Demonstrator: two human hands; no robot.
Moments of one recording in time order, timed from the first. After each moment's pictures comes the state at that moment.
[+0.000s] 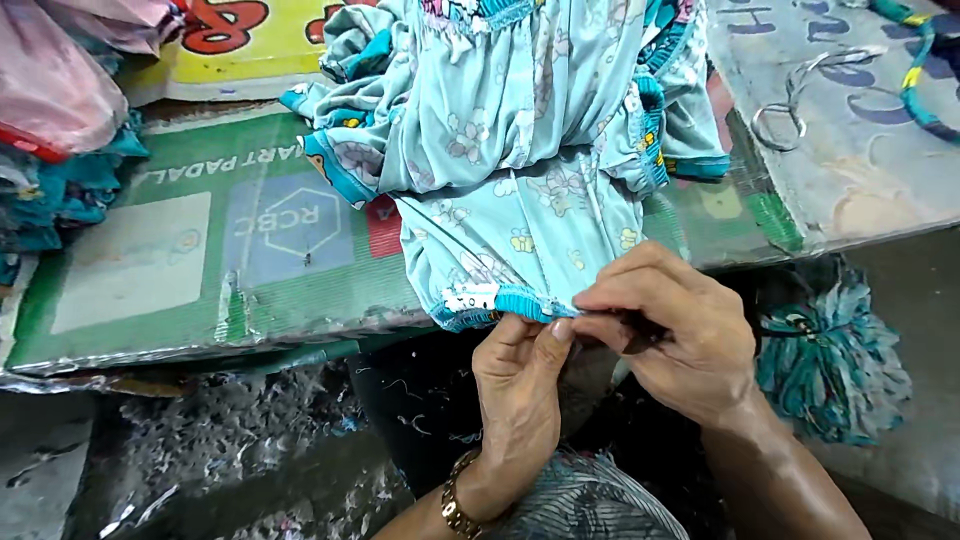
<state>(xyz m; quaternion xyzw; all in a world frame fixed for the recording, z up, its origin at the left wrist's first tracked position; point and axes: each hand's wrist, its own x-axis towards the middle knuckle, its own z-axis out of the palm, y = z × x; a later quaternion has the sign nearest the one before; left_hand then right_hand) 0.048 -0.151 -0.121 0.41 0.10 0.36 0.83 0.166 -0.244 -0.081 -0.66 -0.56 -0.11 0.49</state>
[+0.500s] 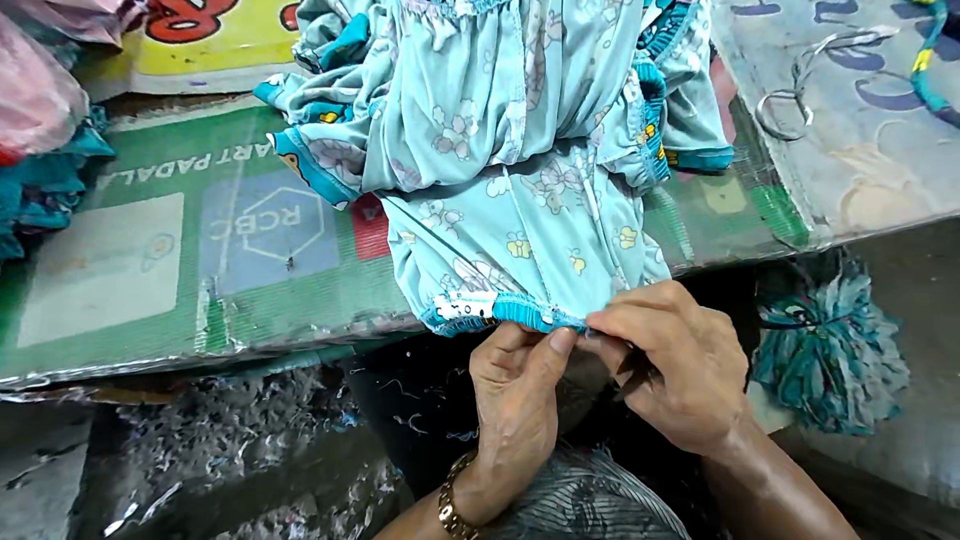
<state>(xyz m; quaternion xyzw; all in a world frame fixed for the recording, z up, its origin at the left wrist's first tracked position) 0.047 -0.152 -0.127 0.38 0.11 0.33 0.86 0.149 -0.258 -0.105 -0.71 -0.54 -0.18 0.41</state>
